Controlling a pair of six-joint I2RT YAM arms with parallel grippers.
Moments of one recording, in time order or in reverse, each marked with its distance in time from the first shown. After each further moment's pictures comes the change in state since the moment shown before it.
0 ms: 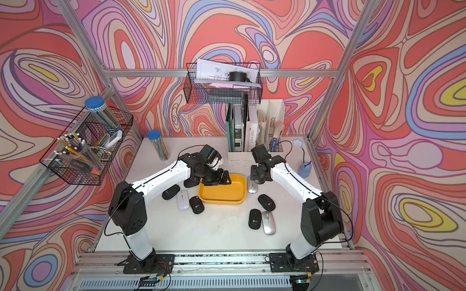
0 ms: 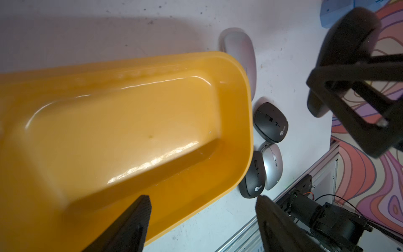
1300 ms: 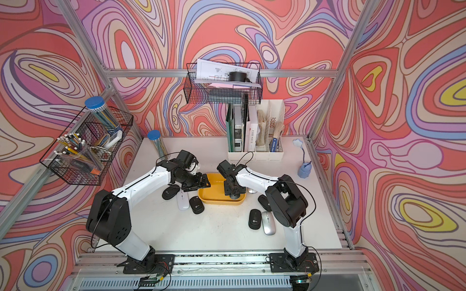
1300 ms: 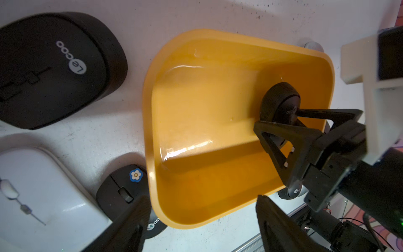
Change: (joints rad) left arm 0.179 -0.145 -0.260 0.030 -0.003 0.041; right arm 0.275 0.362 0.105 0.032 0.000 0.157
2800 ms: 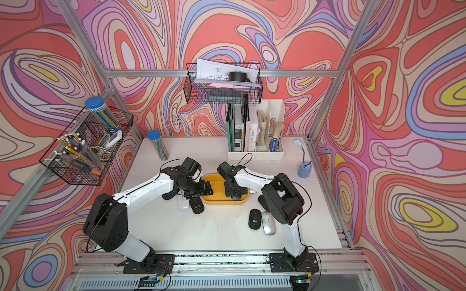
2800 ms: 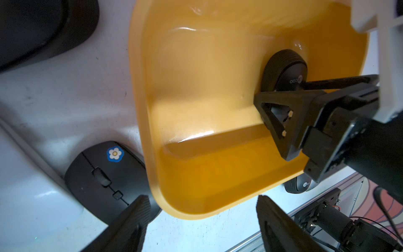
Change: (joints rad) left arm -0.094 -0.052 -0.095 0.040 -0.038 -0.086; right arm -0.006 0.036 0.000 0.010 0.021 -0.016
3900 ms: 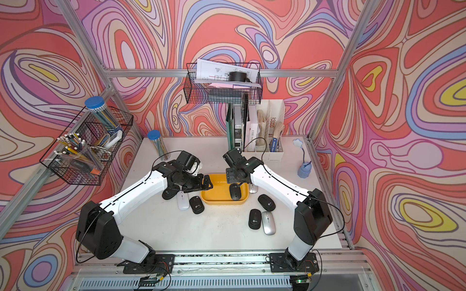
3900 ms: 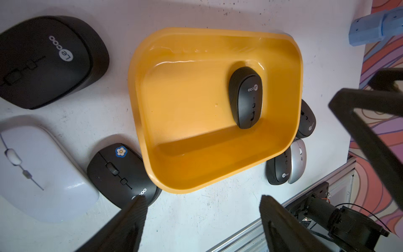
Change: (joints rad) left arm -0.004 -0.073 0.104 -0.092 -0.030 0.050; right arm -0.031 -0.346 0.033 -0.079 0.108 -0.058
